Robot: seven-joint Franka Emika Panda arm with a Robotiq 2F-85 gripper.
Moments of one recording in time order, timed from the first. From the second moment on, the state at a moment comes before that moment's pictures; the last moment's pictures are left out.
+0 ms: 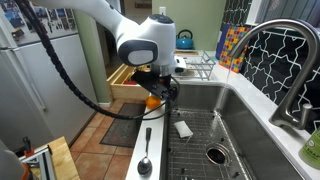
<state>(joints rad) 0.03 -0.09 -0.20 -2.37 0.37 2.45 -0.56</state>
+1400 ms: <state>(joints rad) -0.07 -0.02 -0.16 -2.28 0.22 2.28 -0.61</state>
